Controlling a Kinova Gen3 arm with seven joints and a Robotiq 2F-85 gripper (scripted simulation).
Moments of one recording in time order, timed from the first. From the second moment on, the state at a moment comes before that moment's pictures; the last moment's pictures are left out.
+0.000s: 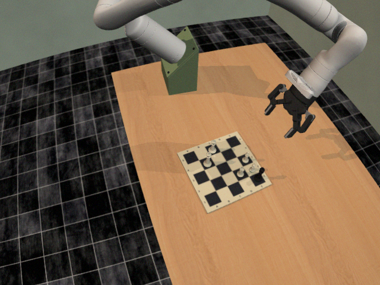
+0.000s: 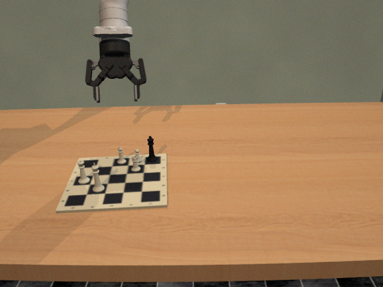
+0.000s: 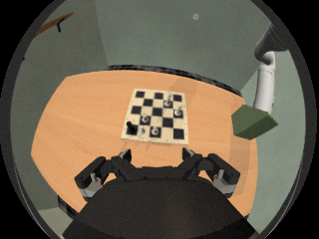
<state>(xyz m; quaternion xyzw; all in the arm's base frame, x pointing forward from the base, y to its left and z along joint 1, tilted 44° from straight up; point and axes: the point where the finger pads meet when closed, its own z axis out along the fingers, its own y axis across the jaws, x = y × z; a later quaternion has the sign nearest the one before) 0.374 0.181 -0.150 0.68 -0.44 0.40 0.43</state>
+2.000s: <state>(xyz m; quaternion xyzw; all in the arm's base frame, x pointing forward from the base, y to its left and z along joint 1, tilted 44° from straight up) 0.344 0.077 -0.006 0.80 -0.46 0.22 0.30</state>
